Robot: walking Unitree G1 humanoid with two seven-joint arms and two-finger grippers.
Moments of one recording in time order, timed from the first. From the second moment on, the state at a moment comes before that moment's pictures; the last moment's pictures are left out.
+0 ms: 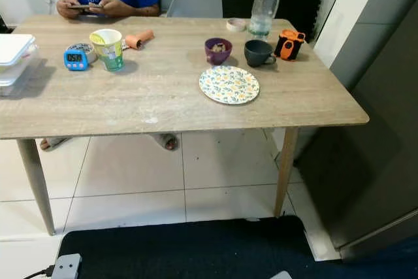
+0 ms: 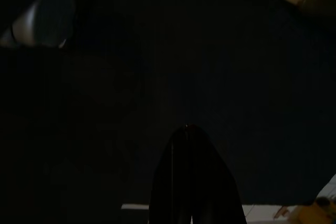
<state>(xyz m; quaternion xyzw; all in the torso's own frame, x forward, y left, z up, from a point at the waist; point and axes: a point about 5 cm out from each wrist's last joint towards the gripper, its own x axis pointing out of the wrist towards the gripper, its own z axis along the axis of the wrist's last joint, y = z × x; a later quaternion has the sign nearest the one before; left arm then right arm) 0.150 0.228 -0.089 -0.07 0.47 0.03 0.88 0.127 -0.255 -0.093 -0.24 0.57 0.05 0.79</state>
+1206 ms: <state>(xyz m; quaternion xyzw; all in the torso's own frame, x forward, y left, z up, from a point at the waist) 0.164 0.228 -0.083 -0.05 0.45 0.03 0.89 0.129 -0.235 -0.098 -0.24 0.56 0.10 0.79</state>
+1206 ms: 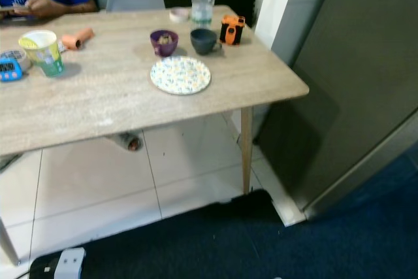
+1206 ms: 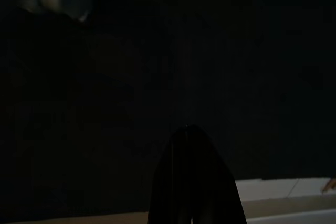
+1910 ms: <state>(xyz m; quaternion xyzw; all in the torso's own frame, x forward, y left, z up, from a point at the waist) 0.151 0.235 -0.086 -0.06 0.46 0.04 0.89 0.134 -0.232 -0.097 -0.22 0.56 0.08 0.80</state>
